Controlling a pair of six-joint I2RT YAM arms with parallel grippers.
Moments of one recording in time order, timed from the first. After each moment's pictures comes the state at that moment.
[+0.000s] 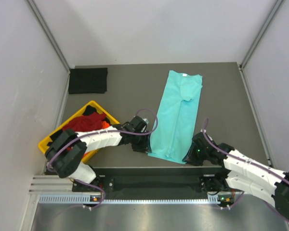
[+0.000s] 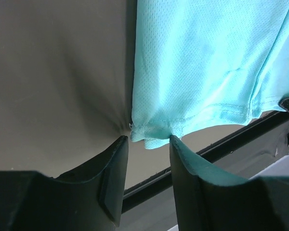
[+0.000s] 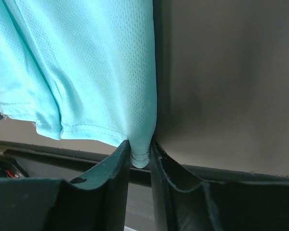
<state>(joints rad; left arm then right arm) -0.81 1.50 0.75 -0.32 0.22 -0.76 0.73 0.85 0.32 -0.54 -0.05 1.16</state>
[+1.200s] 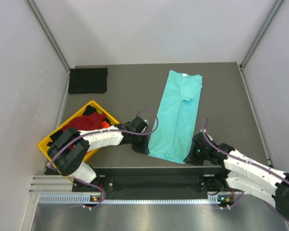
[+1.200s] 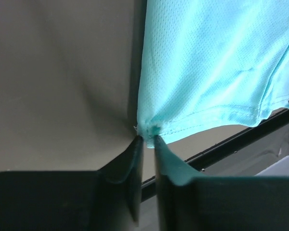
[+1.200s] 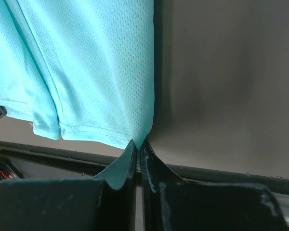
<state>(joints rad) -0.81 1.53 0.76 -0.34 0.23 -0.77 0.73 0.84 0.32 -0.54 -0.03 1.13</state>
